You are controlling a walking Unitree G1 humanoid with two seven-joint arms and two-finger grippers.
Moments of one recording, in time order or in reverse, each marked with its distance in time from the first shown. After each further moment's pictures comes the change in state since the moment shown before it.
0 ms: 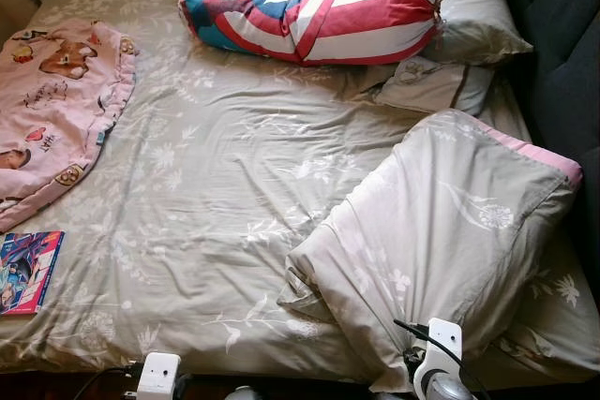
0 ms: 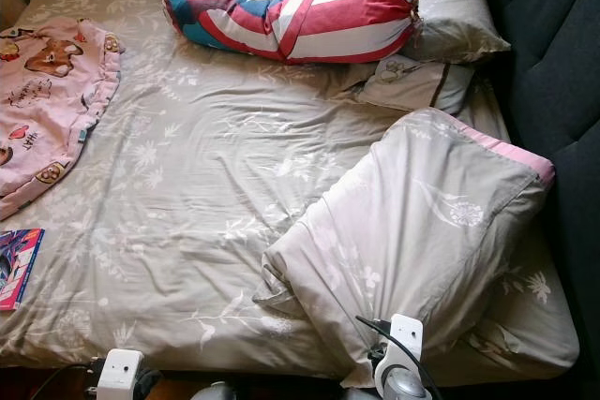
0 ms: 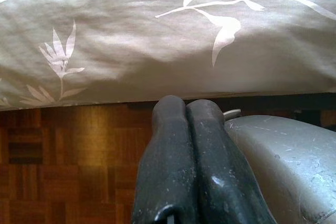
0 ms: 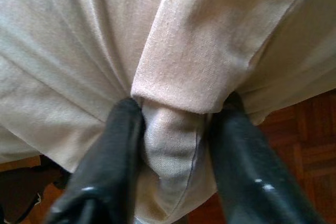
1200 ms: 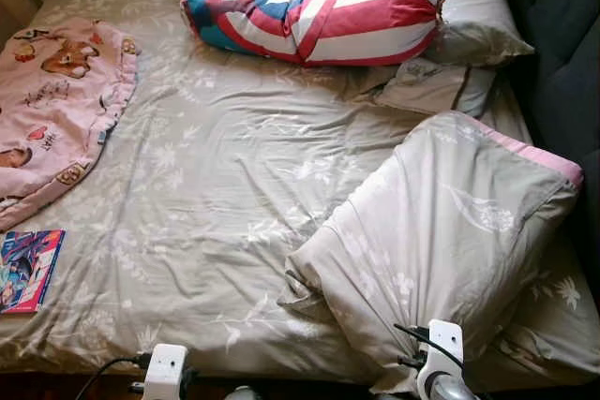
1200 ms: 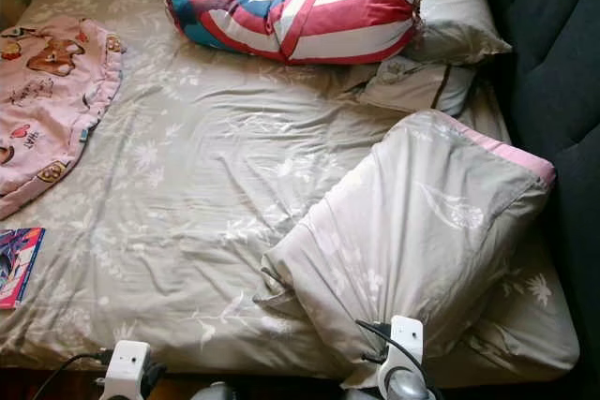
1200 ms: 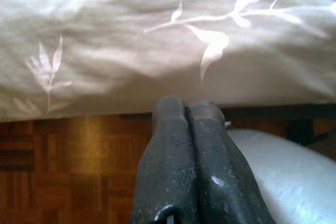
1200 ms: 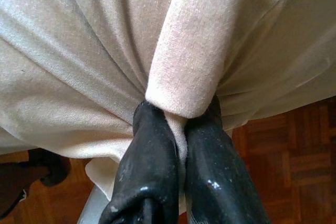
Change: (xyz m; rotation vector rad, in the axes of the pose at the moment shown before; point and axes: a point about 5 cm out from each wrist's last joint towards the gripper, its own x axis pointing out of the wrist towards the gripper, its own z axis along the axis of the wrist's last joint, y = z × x) left arm 0.014 -0.012 0.018 -0.003 -0.016 -0.014; right arm 0.000 -0.011 0.001 -0.050 -0.011 -0.014
